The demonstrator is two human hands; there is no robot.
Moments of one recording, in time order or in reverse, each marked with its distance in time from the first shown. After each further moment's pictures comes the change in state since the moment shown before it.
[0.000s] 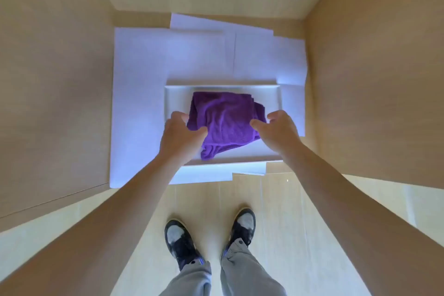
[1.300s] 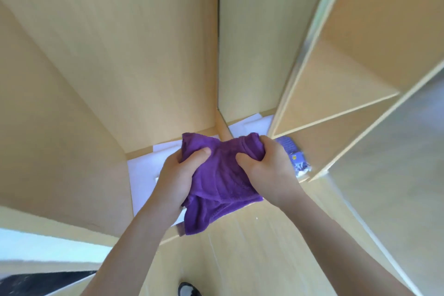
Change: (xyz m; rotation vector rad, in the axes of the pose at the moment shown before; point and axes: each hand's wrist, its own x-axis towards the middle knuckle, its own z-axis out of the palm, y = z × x) left_hand -0.497 0.243 -0.168 -0.594 -0.389 0.354; right_hand -0.475 -0.046 -0.306 0.492 0.372 -0.389
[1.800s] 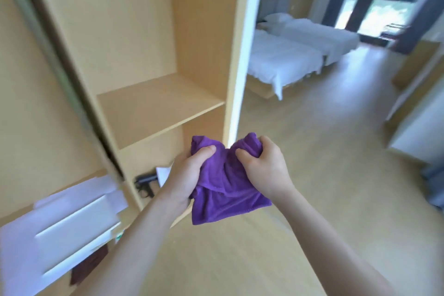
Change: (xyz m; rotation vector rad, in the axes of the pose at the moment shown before) left_hand -0.205 -0.078 0.362 0.075 -0.447 0.076; right_hand -0.203 0.116 -0.377 0.051 0.465 -0.025
